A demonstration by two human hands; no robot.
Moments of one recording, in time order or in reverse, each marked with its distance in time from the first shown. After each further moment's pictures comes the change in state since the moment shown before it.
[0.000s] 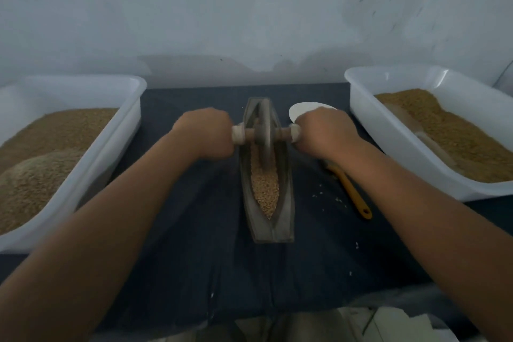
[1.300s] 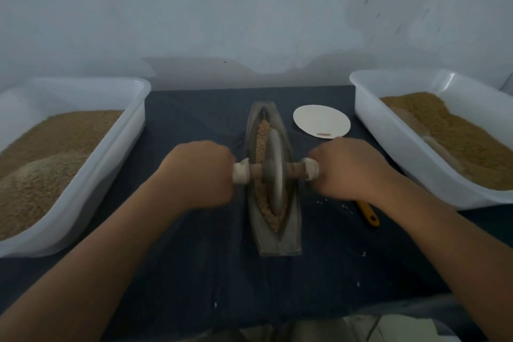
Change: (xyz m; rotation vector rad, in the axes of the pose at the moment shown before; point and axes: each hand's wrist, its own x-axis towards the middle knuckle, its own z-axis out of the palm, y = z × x) left_hand -0.068 0.003 0.022 0.042 0.060 0.091; right_hand -0.063 0.011 0.000 0.035 -0.154 -0.118
